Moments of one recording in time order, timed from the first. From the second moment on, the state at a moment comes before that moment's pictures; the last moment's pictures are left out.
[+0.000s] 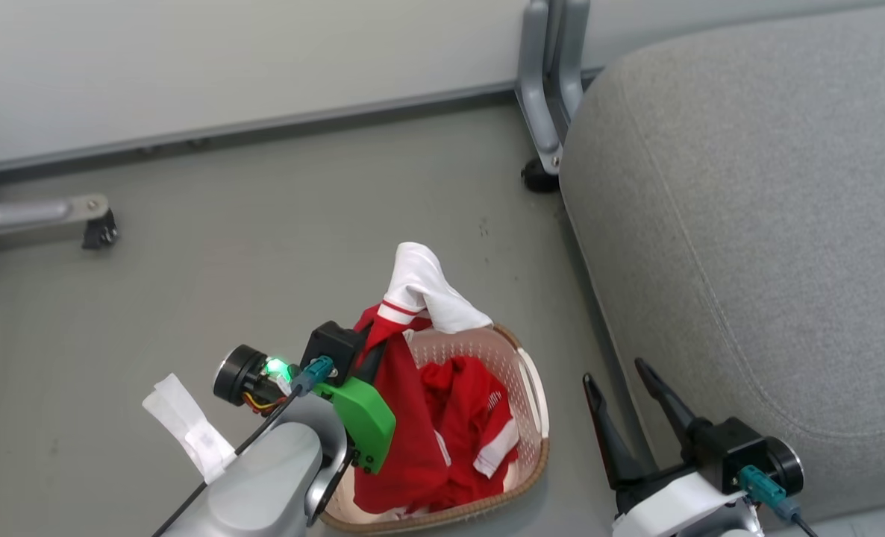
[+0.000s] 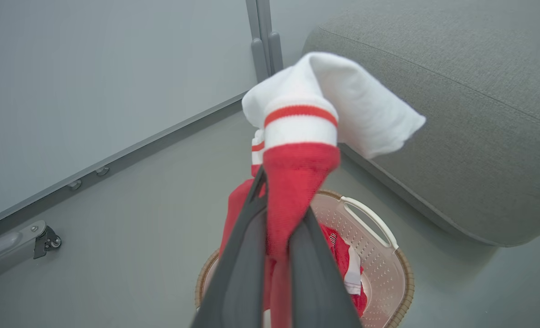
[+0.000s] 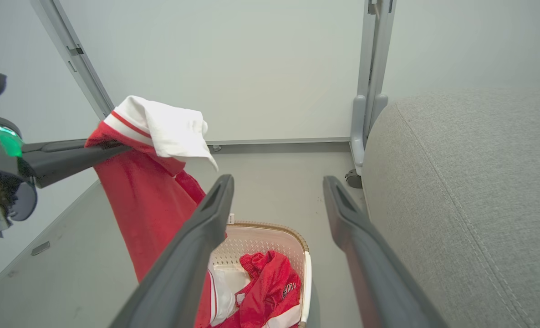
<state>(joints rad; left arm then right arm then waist) -0.59 0.16 -0.90 0.79 -0.55 0.04 -0.26 0.01 -0.05 0.21 0.17 0.12 0.13 -0.26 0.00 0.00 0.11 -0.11</state>
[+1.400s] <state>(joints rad) -0.64 0.18 -0.98 0.10 -0.48 0.09 -0.07 -0.06 -0.09 0.43 0.32 0.22 0.13 -0.26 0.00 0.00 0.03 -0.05</state>
